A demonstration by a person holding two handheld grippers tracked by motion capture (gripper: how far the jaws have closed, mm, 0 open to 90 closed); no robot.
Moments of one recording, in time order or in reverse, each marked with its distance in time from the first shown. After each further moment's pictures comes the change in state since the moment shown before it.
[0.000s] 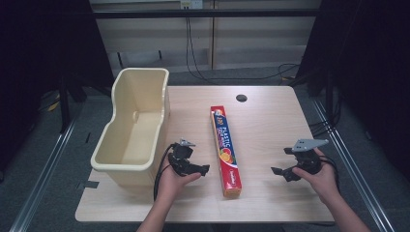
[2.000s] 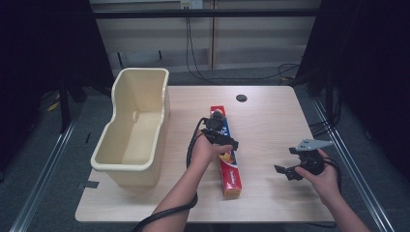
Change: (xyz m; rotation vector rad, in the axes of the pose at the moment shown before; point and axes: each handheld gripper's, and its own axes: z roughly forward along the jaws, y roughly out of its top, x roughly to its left) left arm -0.044 0.106 0.049 0.201 -0.036 -0.087; right arm -0.006 -0.009 -0.003 -0.010 -0.074 0.062
